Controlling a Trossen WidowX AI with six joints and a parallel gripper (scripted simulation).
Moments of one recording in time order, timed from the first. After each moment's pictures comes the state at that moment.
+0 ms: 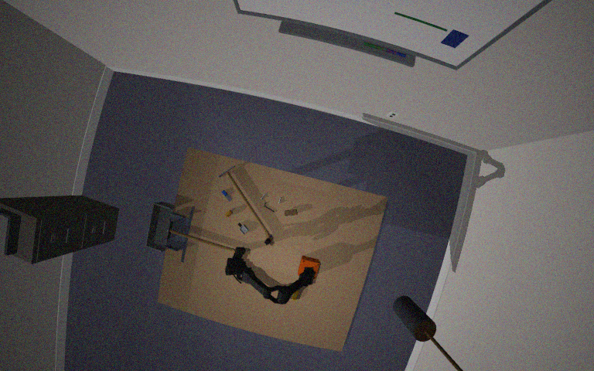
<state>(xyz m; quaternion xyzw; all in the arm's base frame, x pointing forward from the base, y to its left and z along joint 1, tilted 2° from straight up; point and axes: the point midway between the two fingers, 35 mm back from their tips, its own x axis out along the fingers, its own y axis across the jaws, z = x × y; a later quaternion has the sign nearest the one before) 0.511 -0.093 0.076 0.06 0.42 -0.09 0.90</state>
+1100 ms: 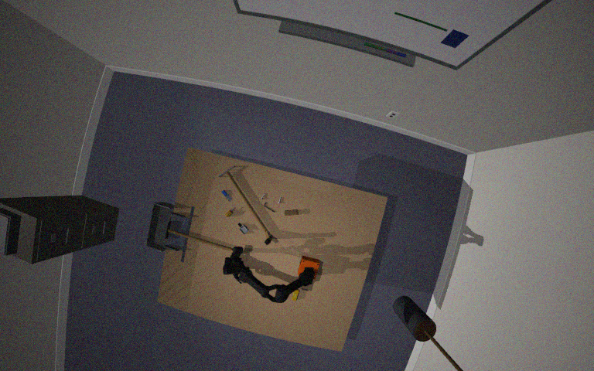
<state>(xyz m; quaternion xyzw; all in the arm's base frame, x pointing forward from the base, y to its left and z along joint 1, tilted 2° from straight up) 0.527 -0.095 0.076 0.06 0.42 -0.09 0.90</state>
